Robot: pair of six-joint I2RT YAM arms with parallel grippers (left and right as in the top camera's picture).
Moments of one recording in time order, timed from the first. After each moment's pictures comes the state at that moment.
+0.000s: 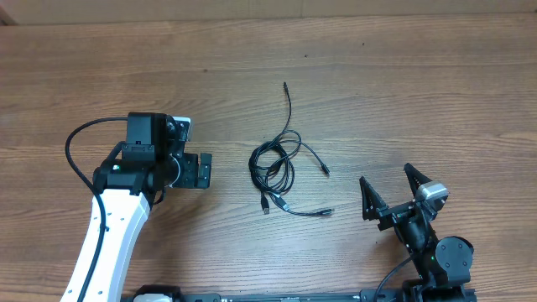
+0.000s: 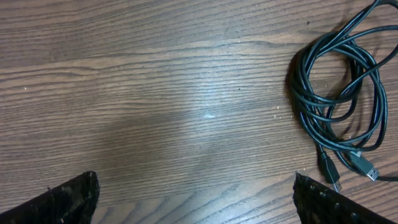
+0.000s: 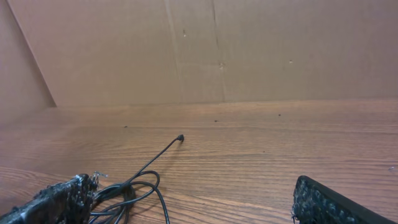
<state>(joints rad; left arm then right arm) -0.06 1.25 0.95 -0.83 0.12 0.02 0.08 0.01 0.02 -0.01 -0.25 0.17</state>
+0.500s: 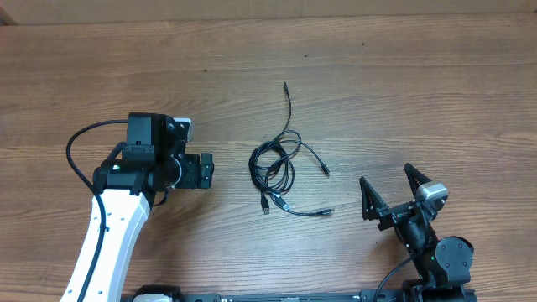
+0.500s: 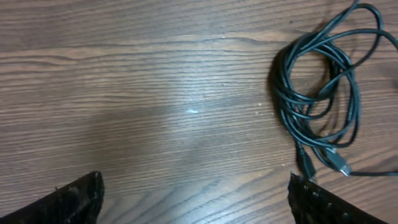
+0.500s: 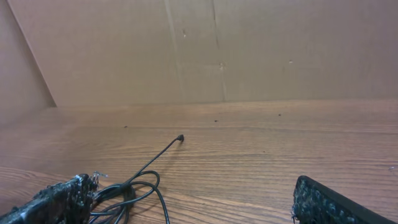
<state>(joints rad) -0.06 1.25 0.95 -0.85 0.18 -0.03 0.08 0.01 0.02 -0.01 -0.25 0.17</state>
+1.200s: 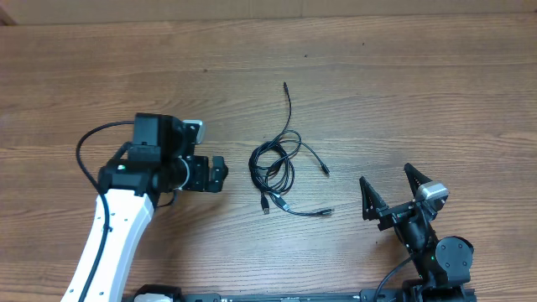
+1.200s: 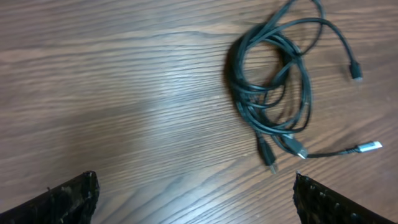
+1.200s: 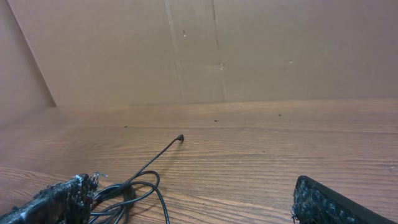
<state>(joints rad) -0.11 1.25 0.95 -0.85 0.29 -0.03 0.08 0.01 0.02 -0.01 -0.25 0.17</state>
